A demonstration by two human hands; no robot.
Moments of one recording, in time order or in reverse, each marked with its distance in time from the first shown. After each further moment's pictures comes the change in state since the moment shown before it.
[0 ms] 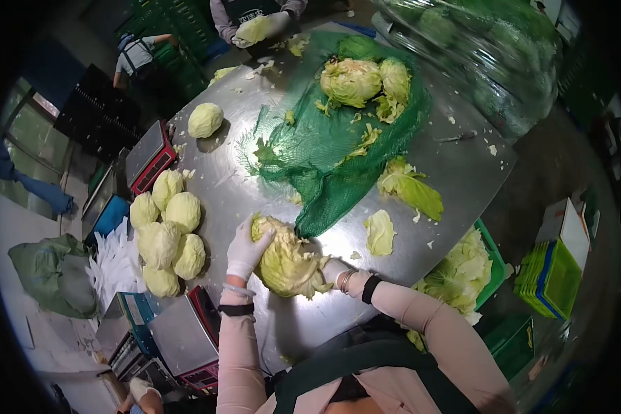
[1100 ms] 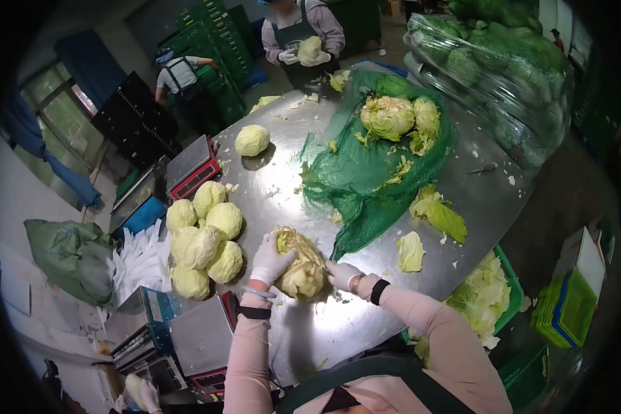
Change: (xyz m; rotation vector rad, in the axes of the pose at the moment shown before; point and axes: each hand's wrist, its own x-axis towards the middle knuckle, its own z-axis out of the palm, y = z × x) left_hand -0.013 -0.030 -0.036 0.054 0.048 0.085; right_hand 0.017 -0.076 -0.029 -0.057 0.151 -0.066
